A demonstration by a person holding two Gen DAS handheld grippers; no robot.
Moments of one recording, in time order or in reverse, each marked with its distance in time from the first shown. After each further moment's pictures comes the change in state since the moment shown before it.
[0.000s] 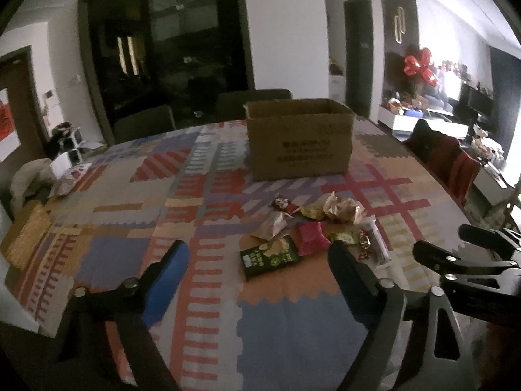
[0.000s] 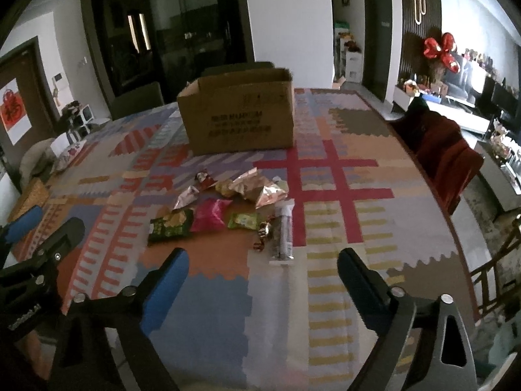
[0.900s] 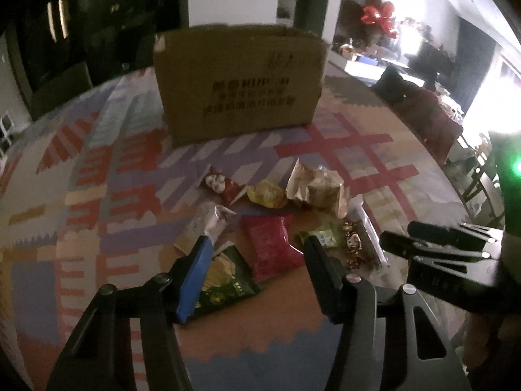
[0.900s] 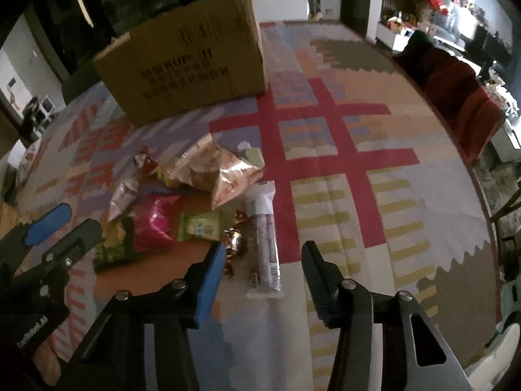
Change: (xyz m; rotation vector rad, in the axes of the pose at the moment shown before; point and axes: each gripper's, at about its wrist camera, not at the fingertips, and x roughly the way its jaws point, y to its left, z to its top) left arm 0.154 -0.028 0.031 0.070 0.294 -0.268; right arm 0.129 -0.032 0.034 0.127 0.295 -0.047
